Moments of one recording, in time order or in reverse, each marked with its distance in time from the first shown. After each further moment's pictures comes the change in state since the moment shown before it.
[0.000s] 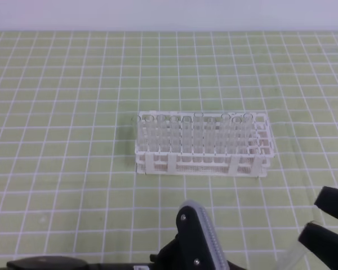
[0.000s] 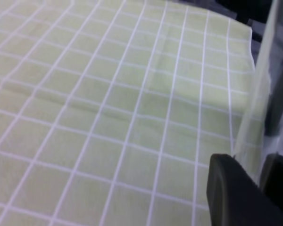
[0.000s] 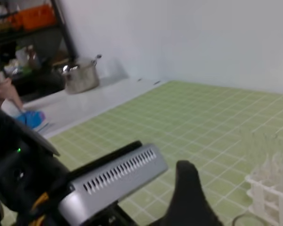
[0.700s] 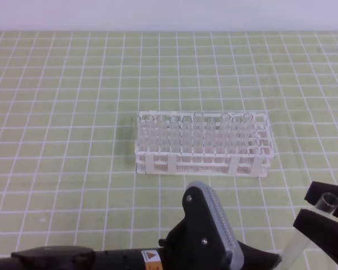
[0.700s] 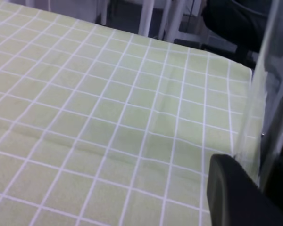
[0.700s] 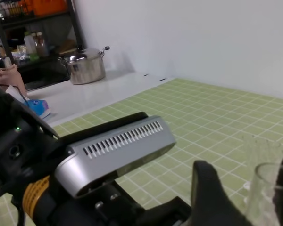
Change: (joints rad) left arm 0.000 0.012 -0.066 -0.047 -0.022 0.018; right arm 0.000 0.134 -0.031 0.023 0.078 -0.157
